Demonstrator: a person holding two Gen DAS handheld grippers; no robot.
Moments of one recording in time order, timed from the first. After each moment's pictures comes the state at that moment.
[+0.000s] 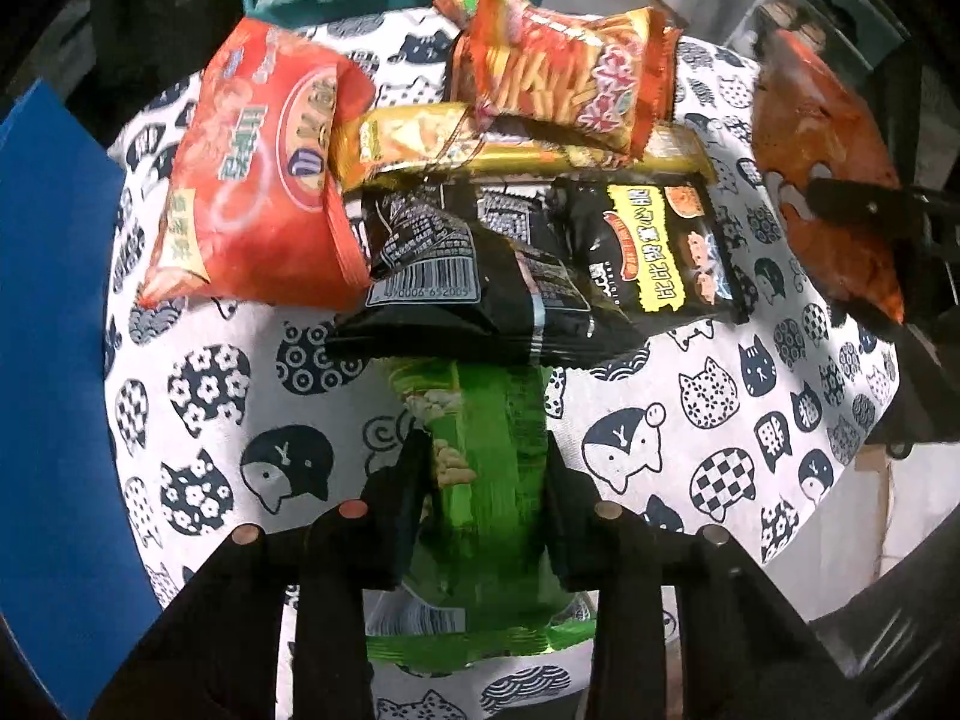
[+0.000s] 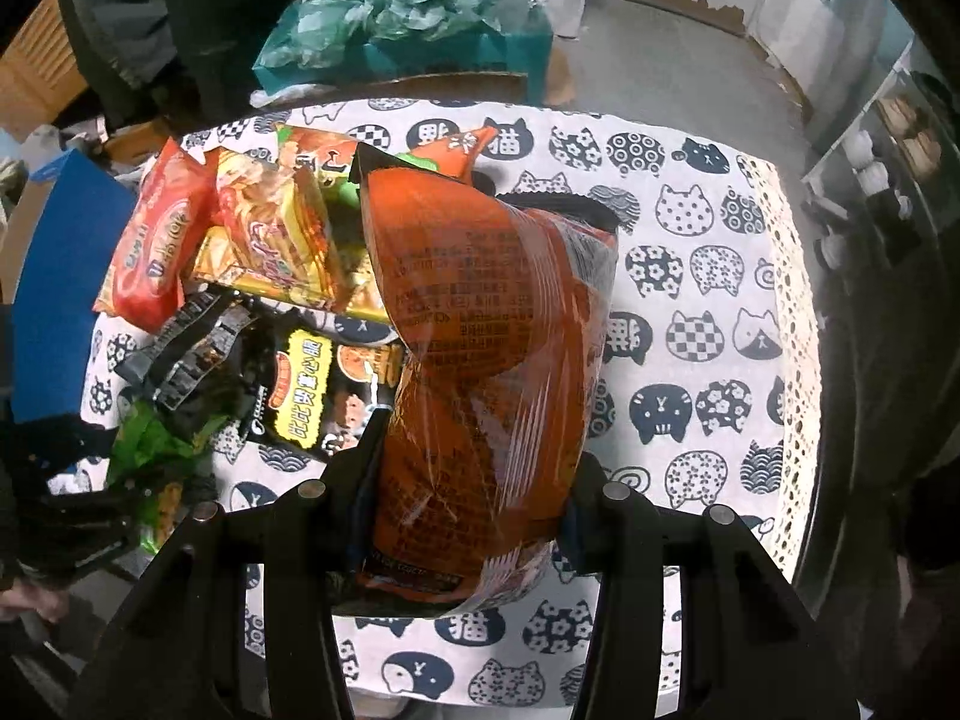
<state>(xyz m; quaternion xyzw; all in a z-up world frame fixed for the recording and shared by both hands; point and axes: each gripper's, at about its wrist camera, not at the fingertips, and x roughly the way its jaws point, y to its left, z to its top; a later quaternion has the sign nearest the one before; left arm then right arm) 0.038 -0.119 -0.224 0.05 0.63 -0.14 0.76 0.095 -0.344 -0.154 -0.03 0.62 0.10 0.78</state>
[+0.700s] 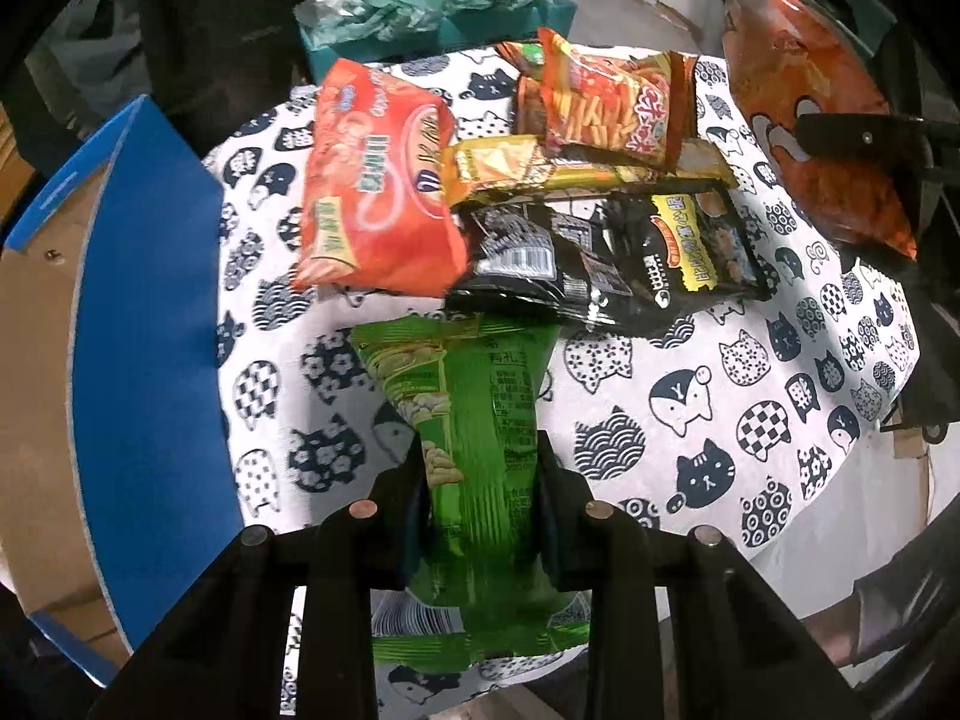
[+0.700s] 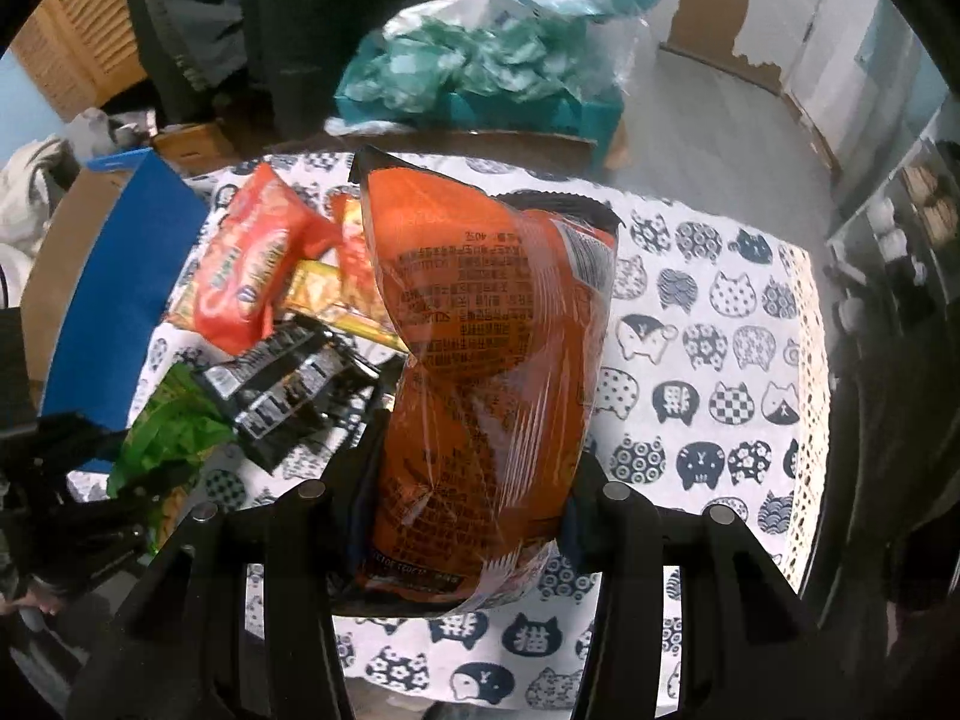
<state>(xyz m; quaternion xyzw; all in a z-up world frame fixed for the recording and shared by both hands) 0.015 -0.074 -0.183 0.09 0.60 -0.11 0.78 0.093 -0.292 -0.113 -0.05 0.58 0.14 0.80</state>
